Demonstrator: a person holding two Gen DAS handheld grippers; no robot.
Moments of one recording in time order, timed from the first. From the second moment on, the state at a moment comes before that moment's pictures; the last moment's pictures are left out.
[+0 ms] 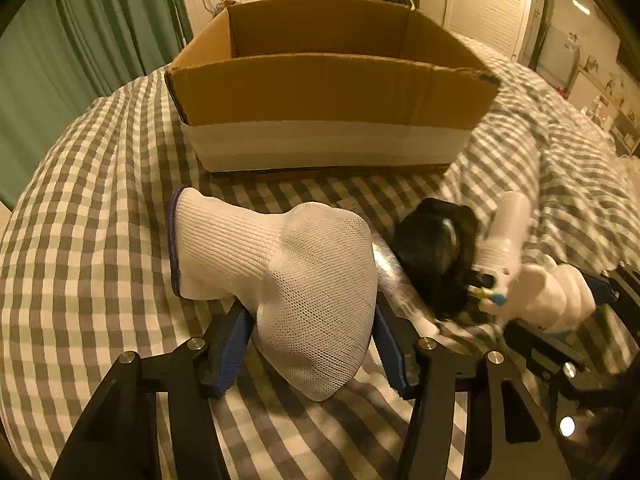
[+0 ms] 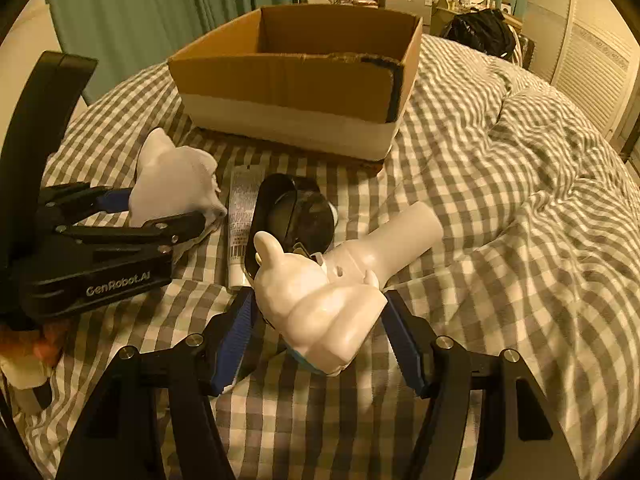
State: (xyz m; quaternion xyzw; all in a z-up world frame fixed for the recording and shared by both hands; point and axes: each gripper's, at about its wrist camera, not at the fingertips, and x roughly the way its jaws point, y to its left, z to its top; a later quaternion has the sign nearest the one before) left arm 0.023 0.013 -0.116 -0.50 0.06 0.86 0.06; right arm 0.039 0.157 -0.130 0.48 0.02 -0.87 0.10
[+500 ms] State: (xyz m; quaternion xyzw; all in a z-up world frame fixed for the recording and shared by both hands) left arm 0.055 -0.008 -0.051 -0.45 0.02 0.89 0.06; right arm 0.056 0.154 -0.072 0.40 0.05 -0.91 0.11
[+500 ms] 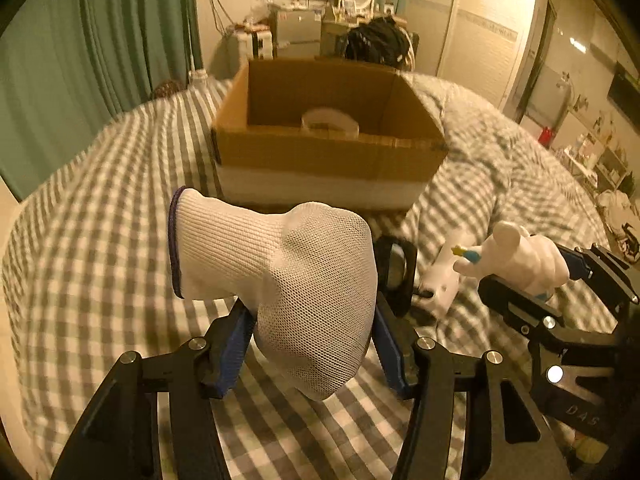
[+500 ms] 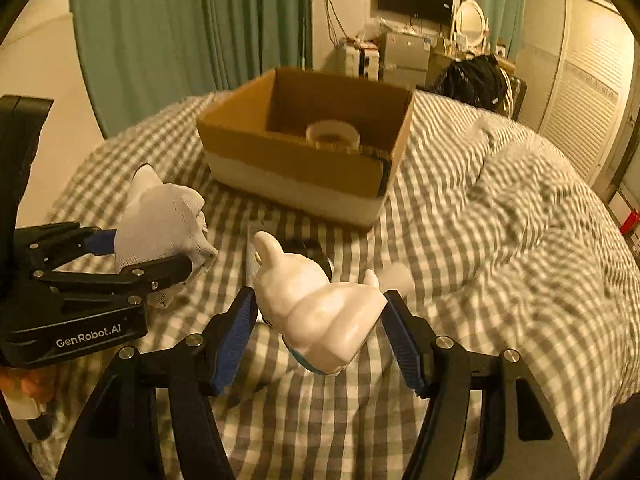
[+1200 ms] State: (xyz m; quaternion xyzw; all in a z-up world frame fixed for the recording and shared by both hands) left arm -0.097 0.008 0.065 -0.32 0.03 0.95 0.05; right arm -0.068 0.157 0.065 0.27 0.02 -0.96 0.12
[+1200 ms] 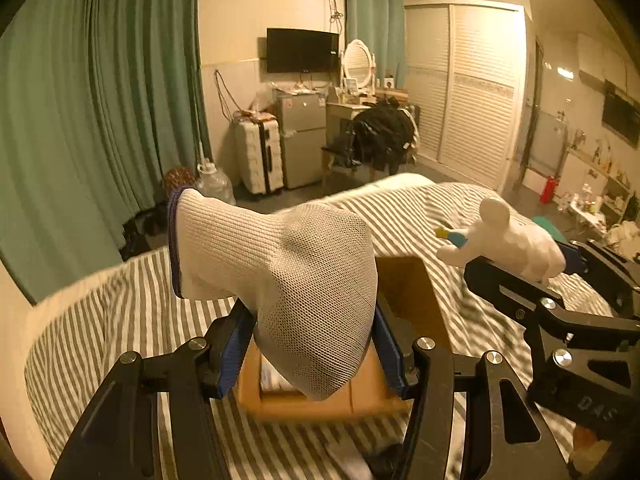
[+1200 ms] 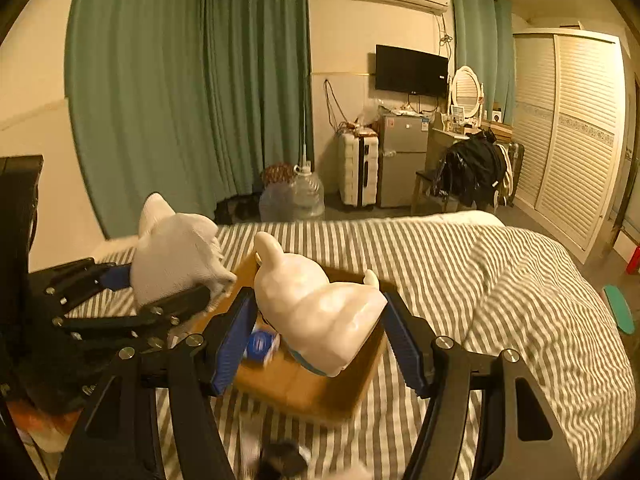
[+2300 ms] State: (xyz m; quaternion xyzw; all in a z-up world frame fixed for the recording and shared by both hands) left arm -0.187 0.027 -0.067 -0.40 0.06 0.91 0.12; right arm -0.204 0.162 -0.056 0.37 -0.02 -0.92 0.07
